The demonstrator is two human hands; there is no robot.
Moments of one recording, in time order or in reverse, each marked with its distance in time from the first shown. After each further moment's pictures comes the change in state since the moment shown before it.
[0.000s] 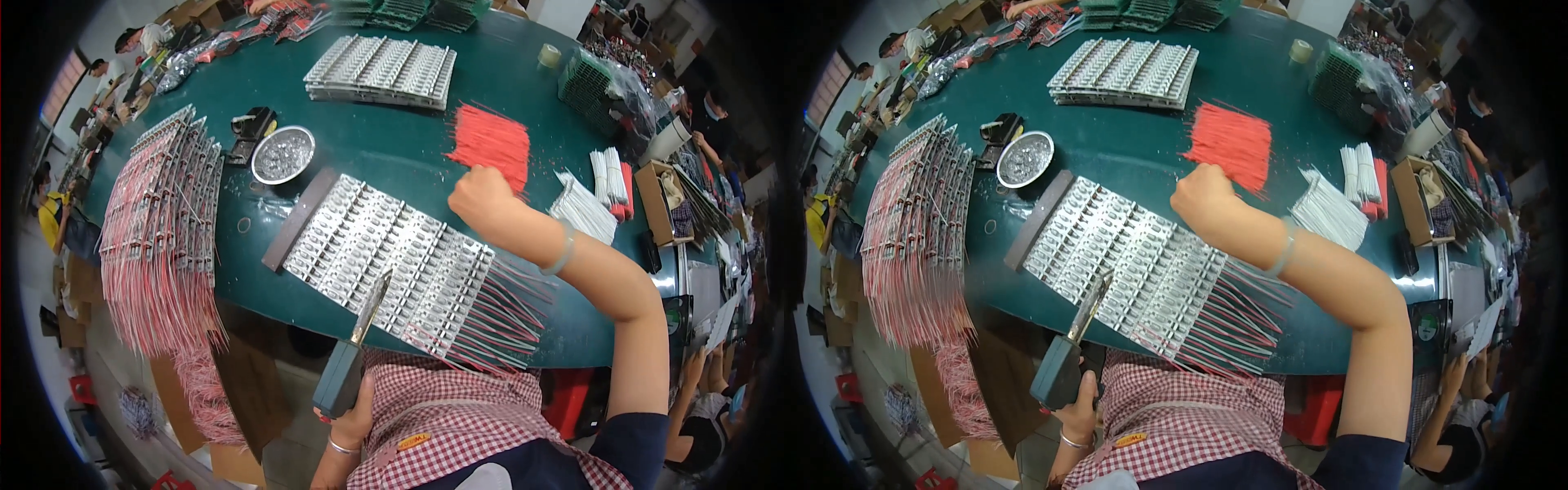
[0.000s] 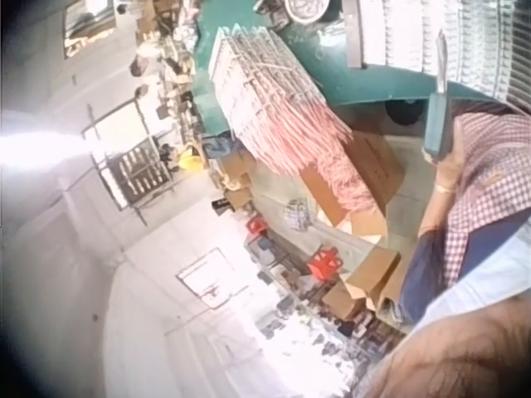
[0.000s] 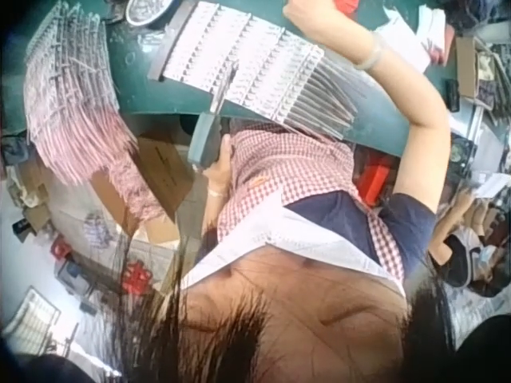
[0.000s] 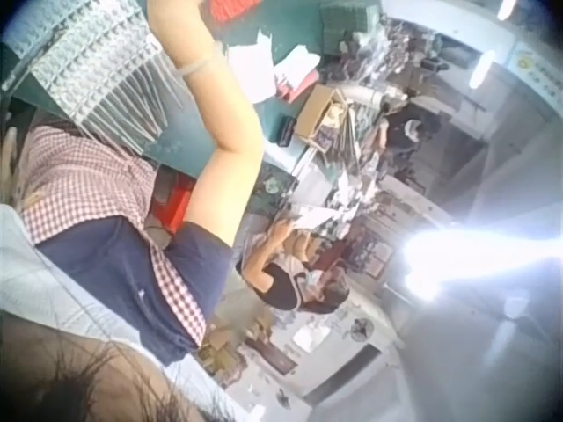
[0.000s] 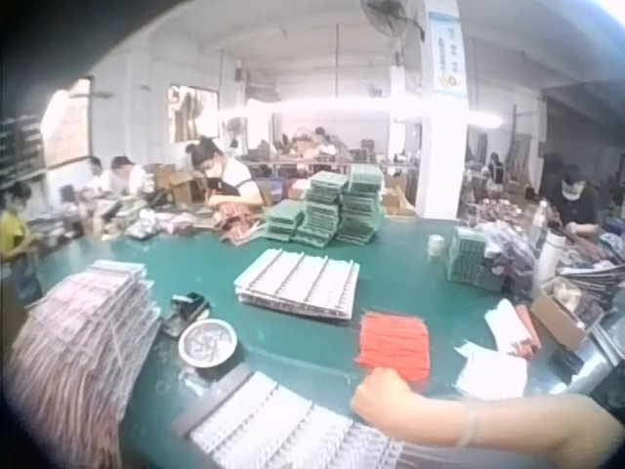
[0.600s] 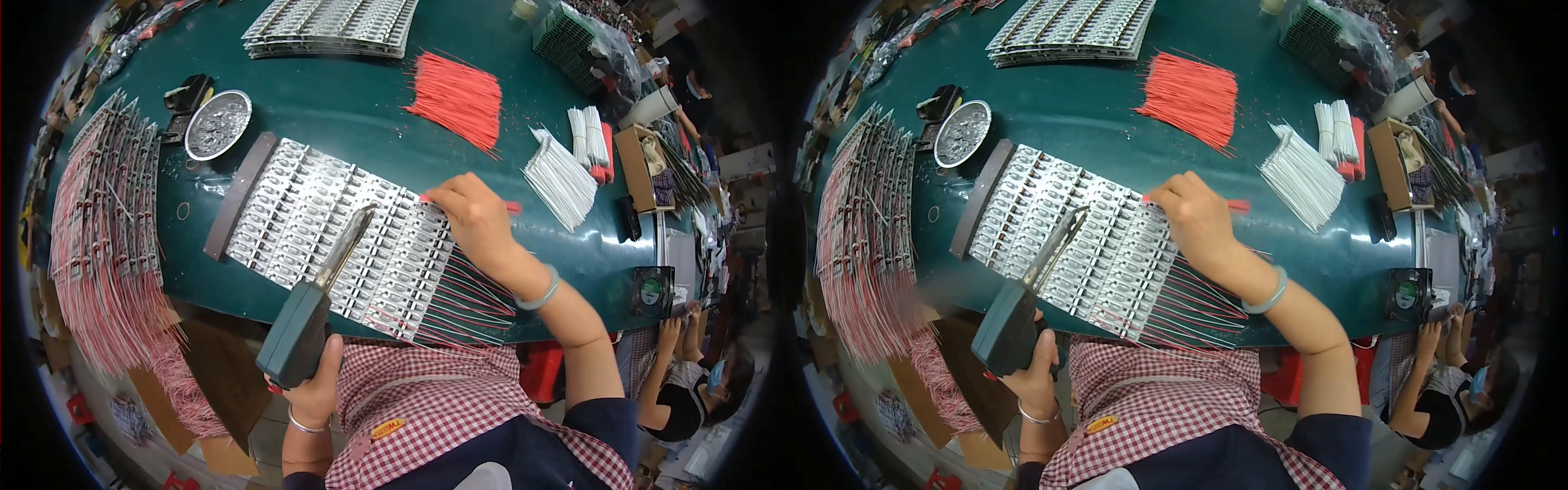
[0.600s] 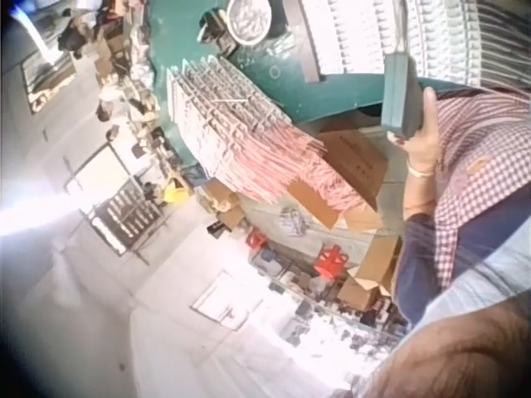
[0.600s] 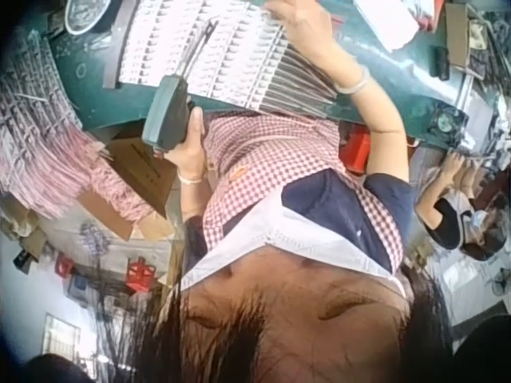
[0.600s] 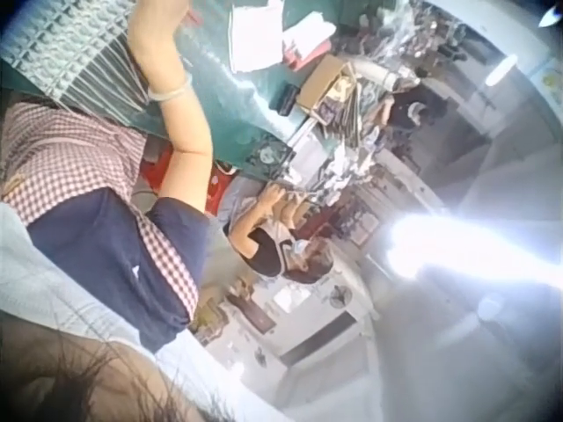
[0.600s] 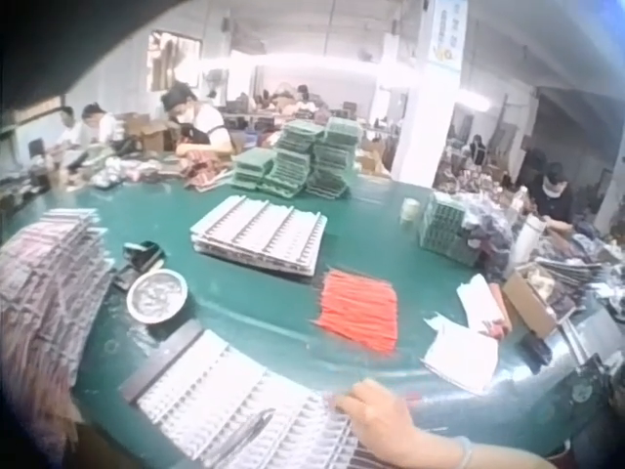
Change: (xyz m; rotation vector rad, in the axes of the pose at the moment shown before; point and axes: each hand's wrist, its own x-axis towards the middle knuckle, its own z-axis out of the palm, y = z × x) left_hand 0.055 0.031 0.019 -0.041 -0.045 0.084; right_hand -0.063 -0.048 0.066 0.794 0.737 0.260
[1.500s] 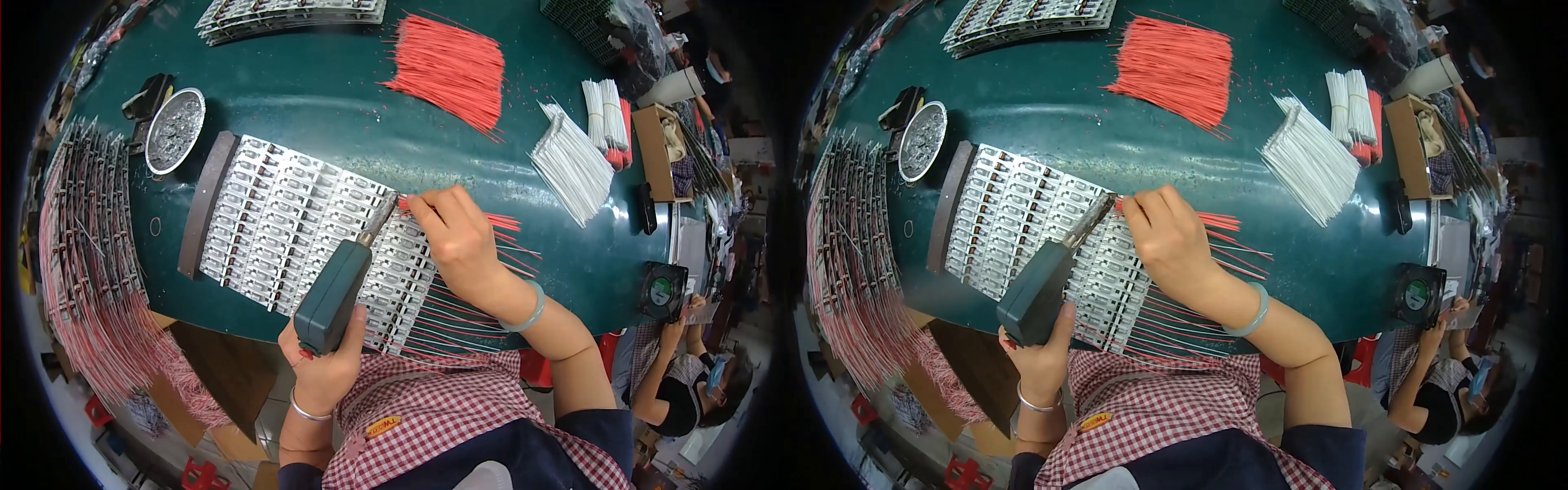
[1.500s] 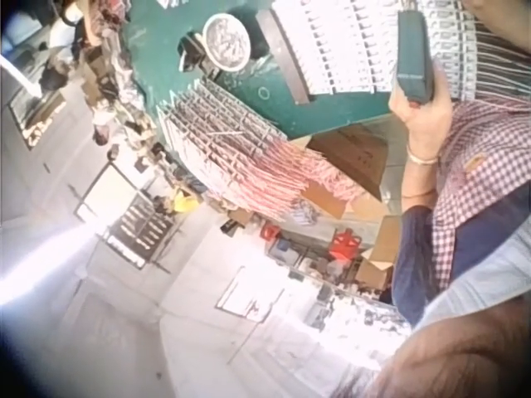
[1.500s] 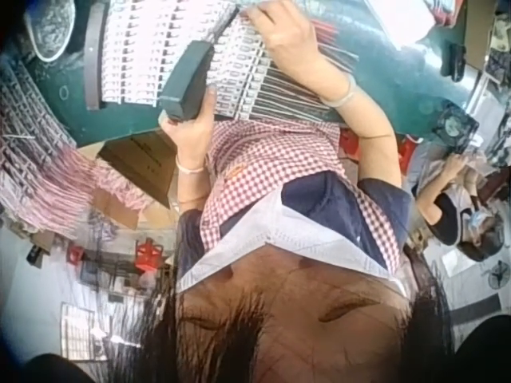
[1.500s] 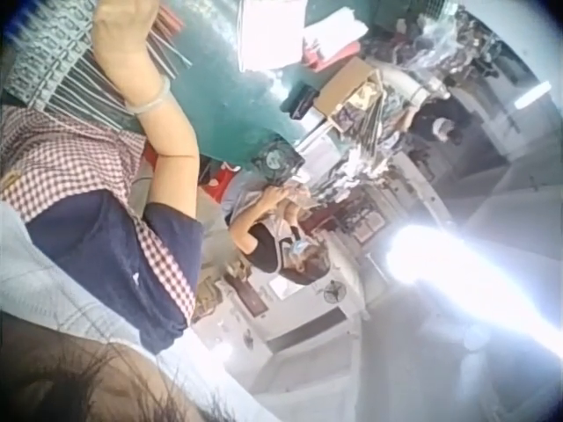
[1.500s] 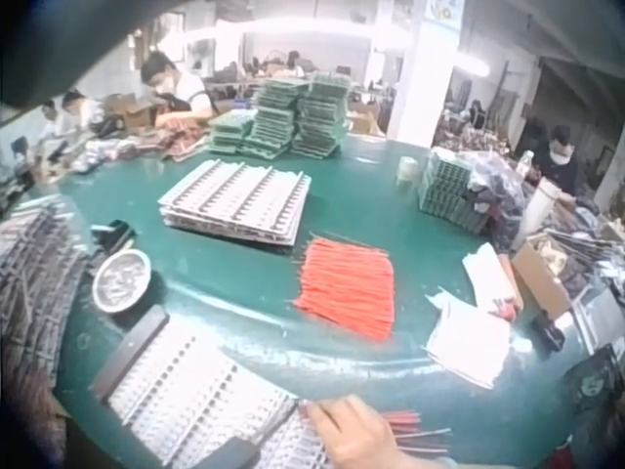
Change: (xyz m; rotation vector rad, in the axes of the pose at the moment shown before) left_hand 0.046 0.015 0.064 0.055 -0.105 -0.178; right_hand -0.011 -0.015 0.012 -0.006 0.081 -0.011
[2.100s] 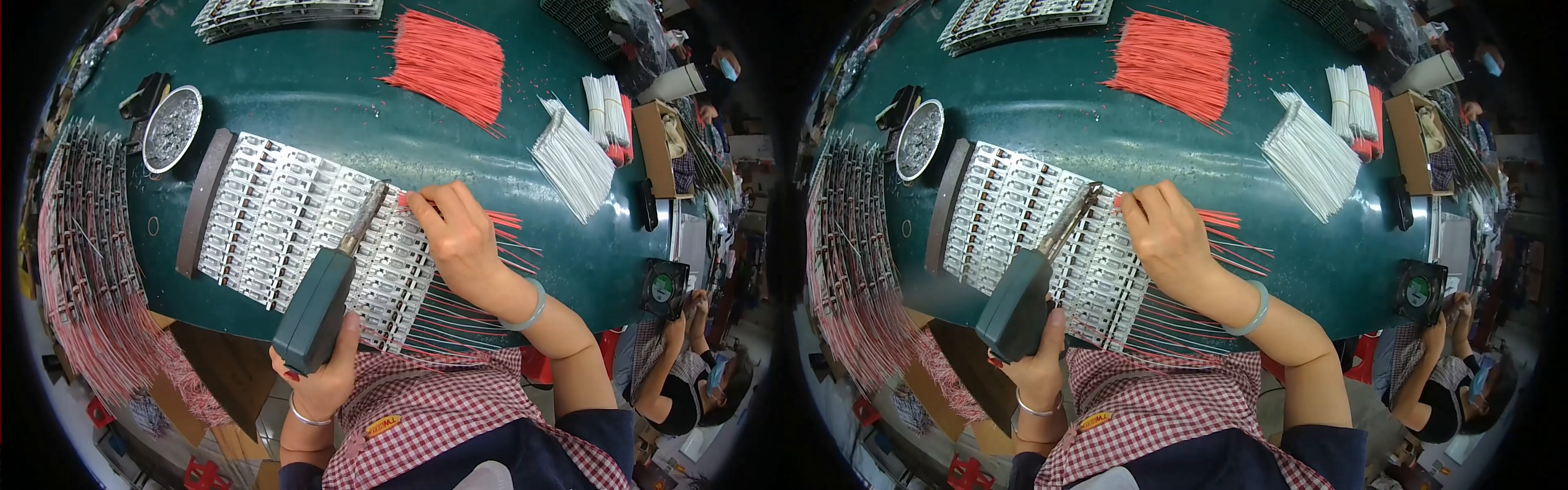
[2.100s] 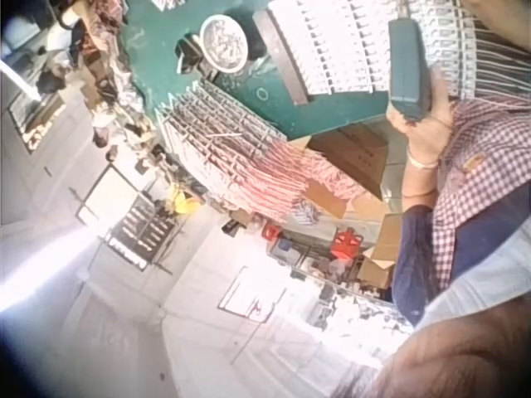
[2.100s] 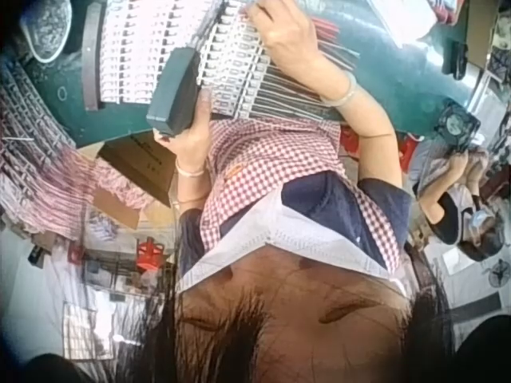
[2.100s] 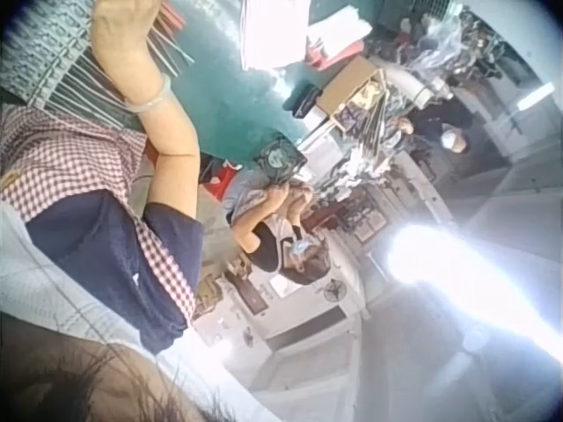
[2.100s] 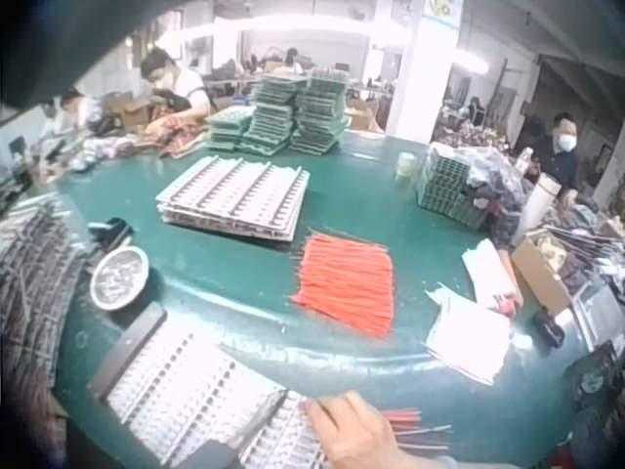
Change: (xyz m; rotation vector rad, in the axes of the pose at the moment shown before) left_hand -0.008 0.011 -0.004 0.067 0.064 -0.019; right_hand -0.001 0.001 0.000 -0.019 -0.017 -0.009
